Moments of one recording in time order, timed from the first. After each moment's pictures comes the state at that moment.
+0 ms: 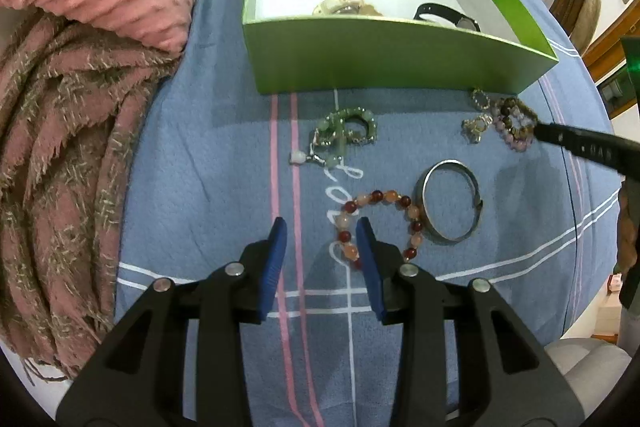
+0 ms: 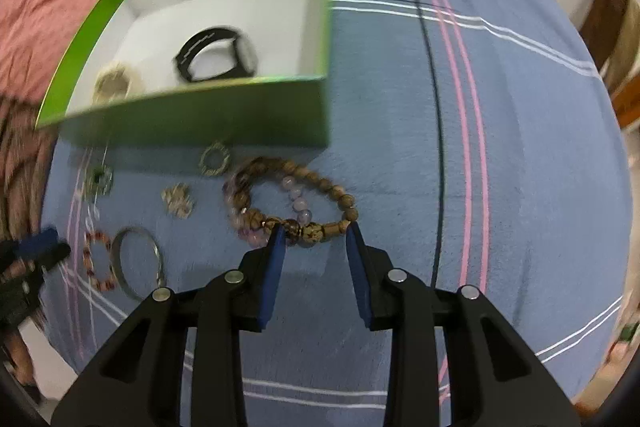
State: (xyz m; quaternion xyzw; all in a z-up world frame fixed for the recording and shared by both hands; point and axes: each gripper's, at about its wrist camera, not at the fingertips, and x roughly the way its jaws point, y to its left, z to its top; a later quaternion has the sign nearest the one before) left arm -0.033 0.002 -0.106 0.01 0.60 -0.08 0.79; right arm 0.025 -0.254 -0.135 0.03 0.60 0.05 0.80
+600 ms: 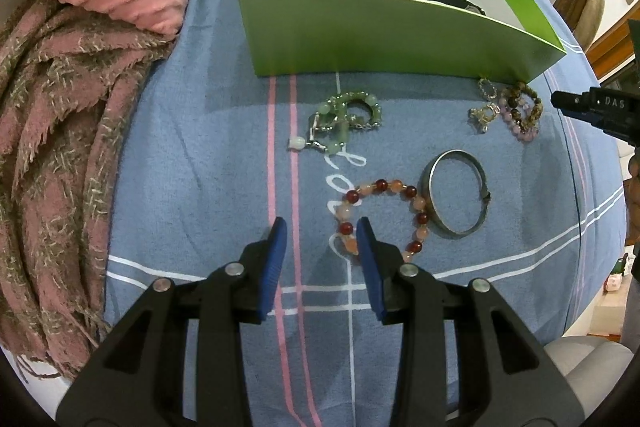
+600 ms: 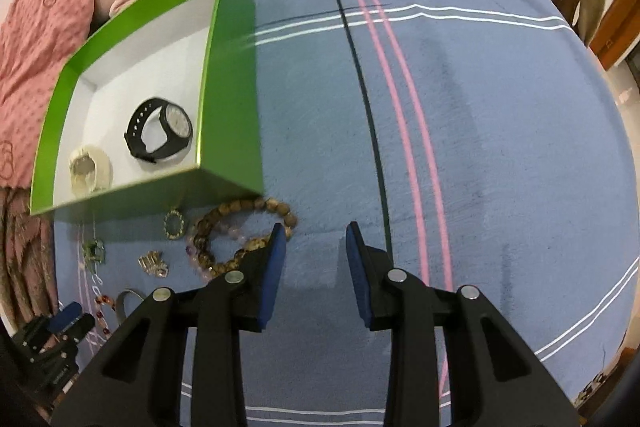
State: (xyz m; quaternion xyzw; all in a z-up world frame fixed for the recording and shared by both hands) left arm -0.027 -0.004 -0.121 0.01 0.61 -0.08 0.78; right arm 0.043 -0.305 -0.129 0.12 0.59 0.00 0.80
